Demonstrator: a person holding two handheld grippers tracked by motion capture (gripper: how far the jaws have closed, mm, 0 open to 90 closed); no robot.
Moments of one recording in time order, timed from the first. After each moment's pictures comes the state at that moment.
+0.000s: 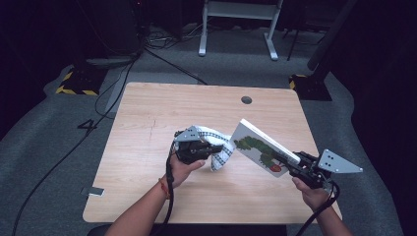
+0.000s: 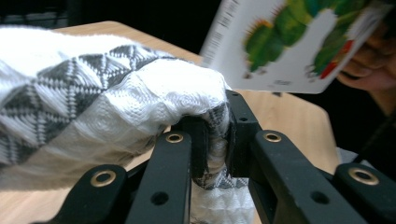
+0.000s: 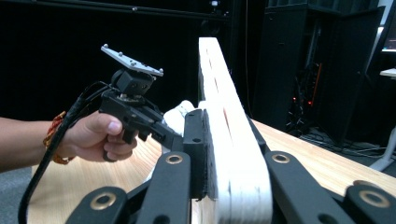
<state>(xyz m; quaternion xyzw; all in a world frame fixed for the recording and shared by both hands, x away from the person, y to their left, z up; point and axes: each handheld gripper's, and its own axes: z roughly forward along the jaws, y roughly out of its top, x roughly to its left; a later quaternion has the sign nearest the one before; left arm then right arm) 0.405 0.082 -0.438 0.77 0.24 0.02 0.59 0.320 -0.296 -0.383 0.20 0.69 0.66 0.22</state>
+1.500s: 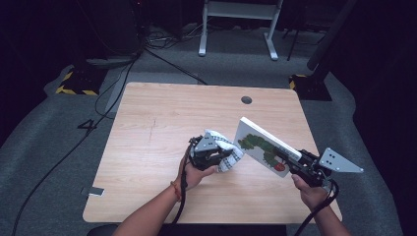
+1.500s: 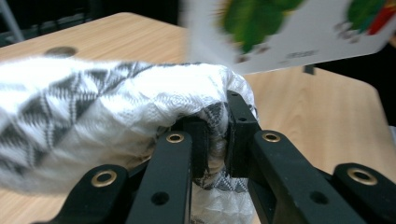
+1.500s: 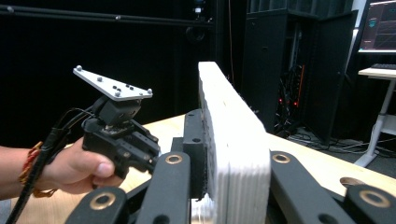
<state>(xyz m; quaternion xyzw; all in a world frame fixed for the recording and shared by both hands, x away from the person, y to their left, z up) 0.395 0.044 -0.446 0.80 0.24 0.10 0.54 0.321 -0.295 -0.382 0.23 0.67 0.66 0.23</state>
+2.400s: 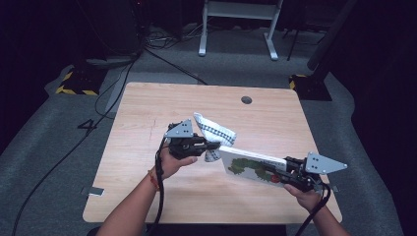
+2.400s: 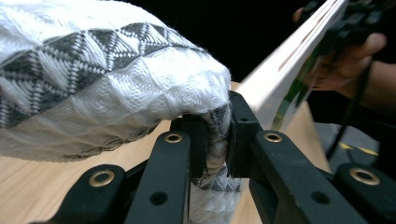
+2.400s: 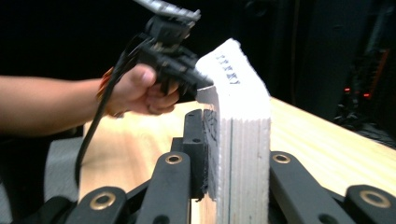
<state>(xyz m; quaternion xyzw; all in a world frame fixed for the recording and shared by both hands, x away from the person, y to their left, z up) 0.399 0.096 -0.397 0.79 0.13 0.03 0.60 0.322 -0.275 -0.395 0.14 0.74 0.65 0.14</state>
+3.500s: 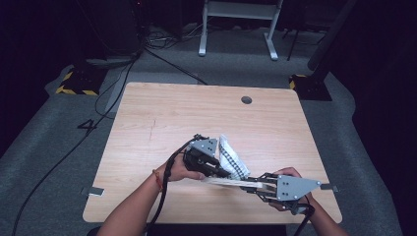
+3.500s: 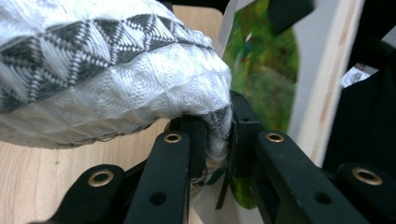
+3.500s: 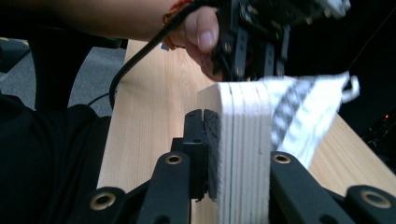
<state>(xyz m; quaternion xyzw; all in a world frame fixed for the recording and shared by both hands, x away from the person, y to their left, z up) 0.386 0.050 -0.403 0.88 -0.01 -0.08 0.46 0.288 -0.221 -0.387 -0.05 0.83 0.53 0.18</state>
